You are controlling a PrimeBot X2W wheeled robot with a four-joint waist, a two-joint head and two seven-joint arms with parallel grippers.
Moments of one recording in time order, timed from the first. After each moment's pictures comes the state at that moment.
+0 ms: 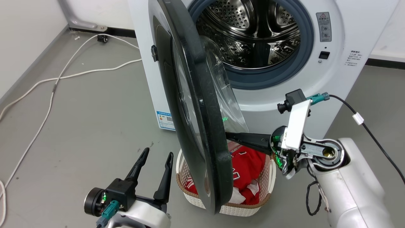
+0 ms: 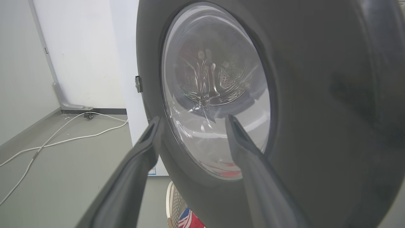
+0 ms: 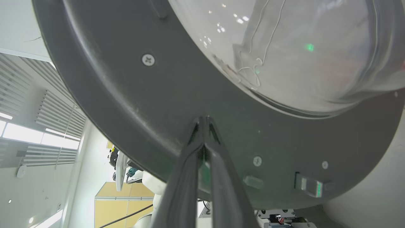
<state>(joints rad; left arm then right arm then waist) -0.05 0.09 -0.20 0.15 -0.17 -0.11 -0.26 -0.60 -0.05 0.19 0.53 1.43 0.13 0.98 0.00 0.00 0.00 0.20</state>
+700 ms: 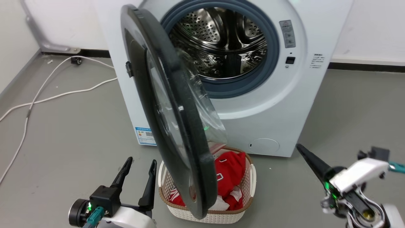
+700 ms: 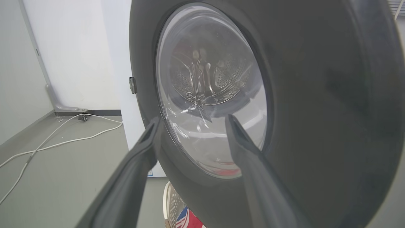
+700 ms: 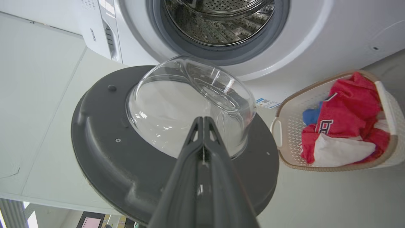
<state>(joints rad) -0.01 0.13 -0.17 0.14 -0.20 -0.08 -0.25 -0.23 -0.07 -0.05 0.31 1.26 0.13 0.49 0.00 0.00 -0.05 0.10</state>
